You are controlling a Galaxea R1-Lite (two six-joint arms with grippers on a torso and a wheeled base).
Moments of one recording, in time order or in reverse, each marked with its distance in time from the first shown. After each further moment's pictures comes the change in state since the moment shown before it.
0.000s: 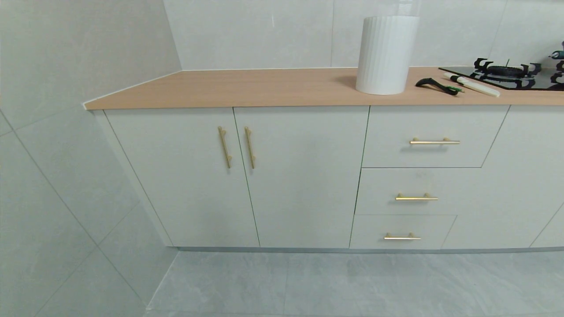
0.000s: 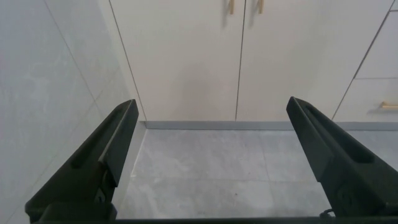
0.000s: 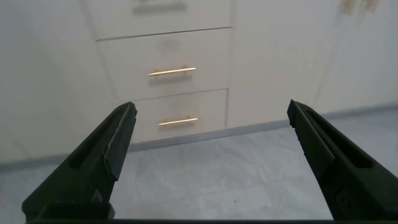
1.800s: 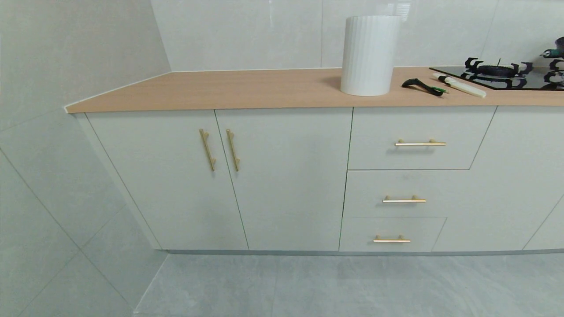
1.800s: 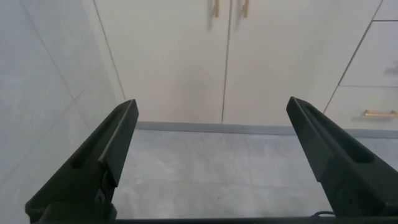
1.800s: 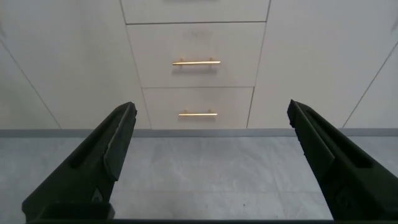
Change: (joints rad) left arm 0.001 0.000 0.000 -0.001 0.001 -0.013; right arm -0.003 0.002 -0.001 0.052 0.160 0.019
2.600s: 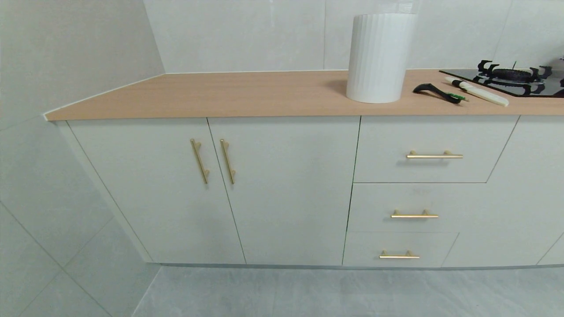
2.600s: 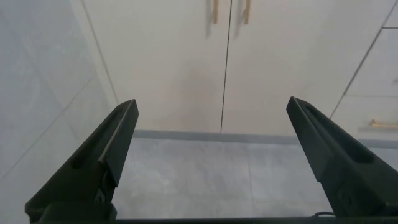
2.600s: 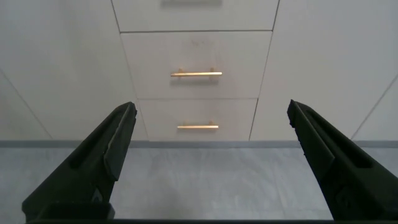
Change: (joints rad) left arm -0.001 0.000 0.000 -0.001 0.001 0.000; right arm -0.001 0.001 0.000 0.001 -0.002 0.000
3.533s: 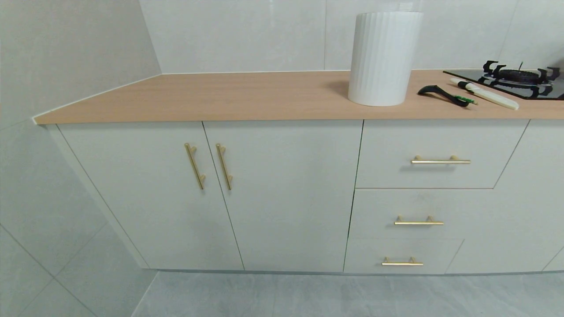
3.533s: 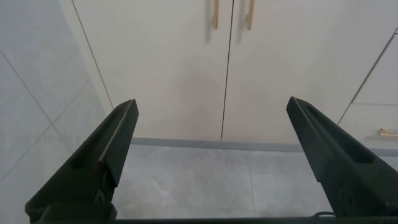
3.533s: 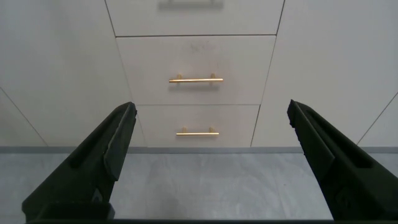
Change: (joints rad) left arm 0.000 0.000 0.000 0.000 0.000 0.000; right arm 0.000 0.000 0.000 0.000 0.000 0.000
